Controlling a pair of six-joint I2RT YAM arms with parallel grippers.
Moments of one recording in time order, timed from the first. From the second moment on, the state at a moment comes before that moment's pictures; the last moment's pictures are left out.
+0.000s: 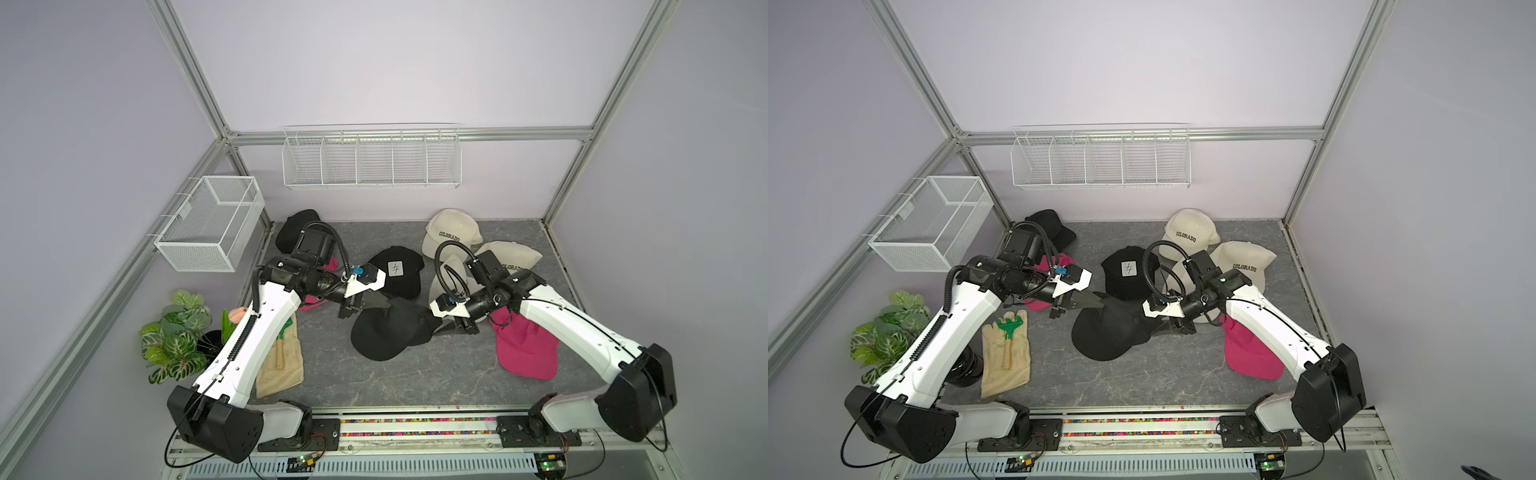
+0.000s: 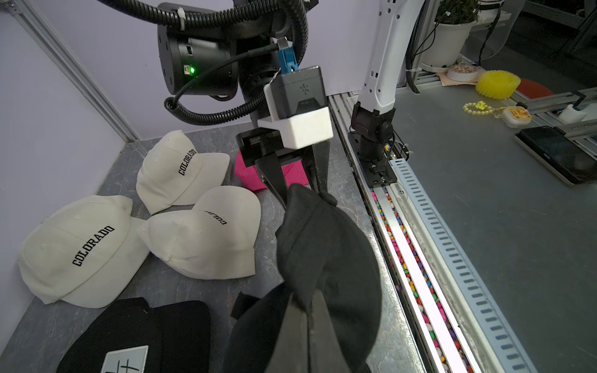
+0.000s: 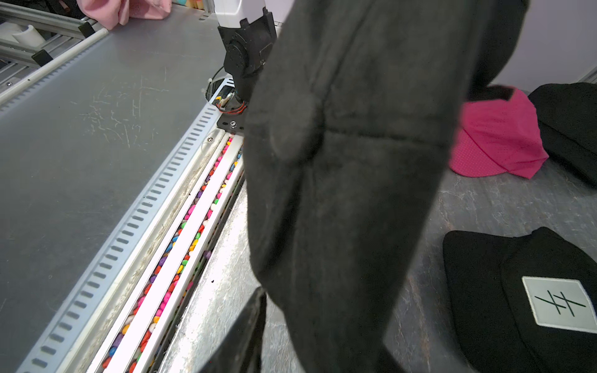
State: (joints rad) left arm -0.38 1.32 1.40 -1.15 1.11 1.17; right arm 0.55 1.41 1.17 -0.90 -0.93 -1.14
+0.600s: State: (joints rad) left arm -0.33 1.31 1.39 -1.11 1.12 1.13; right arm 0.51 1.50 1.17 -0.94 -0.90 -1.20
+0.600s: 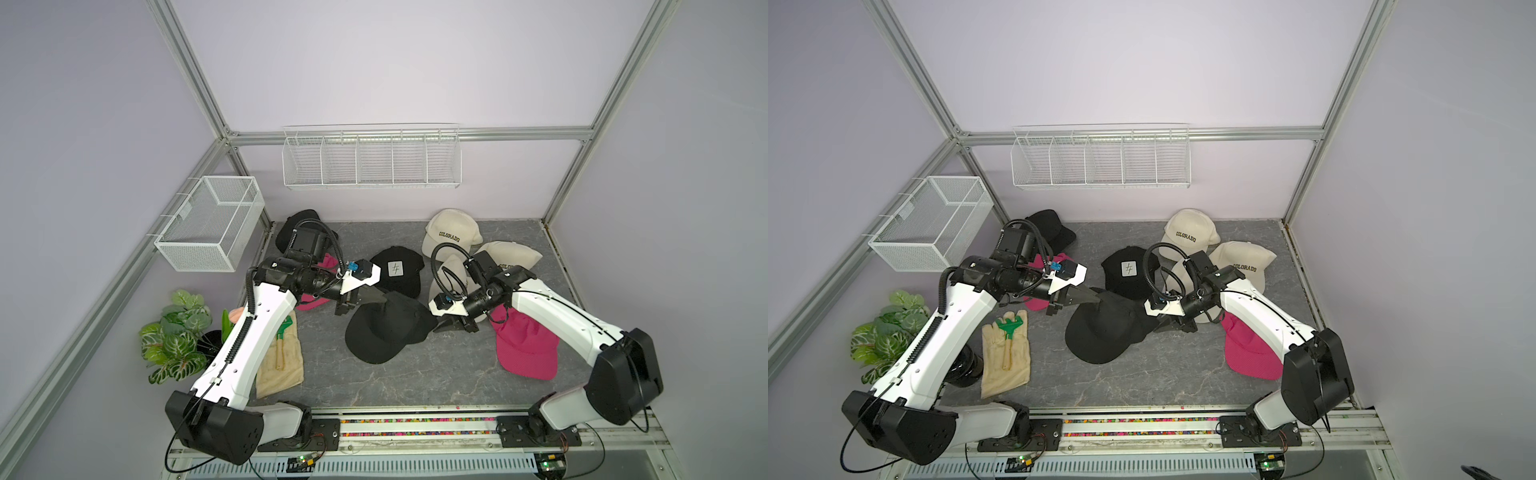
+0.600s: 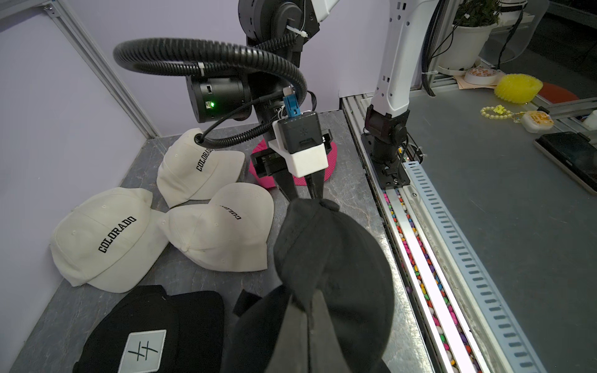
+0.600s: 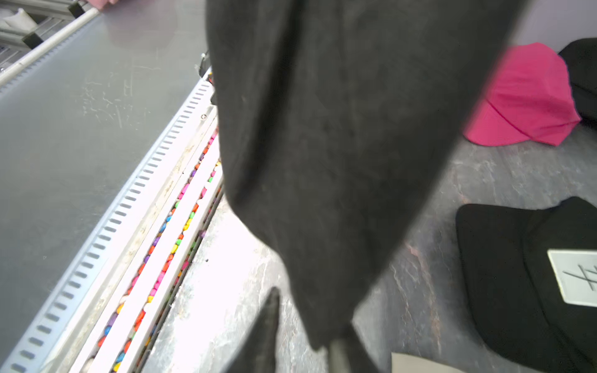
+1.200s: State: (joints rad) left arm -0.33 1.42 1.23 -0.47 0.80 0.45; right arm 0.39 1.60 1.43 -1.02 -0.86 -1.18
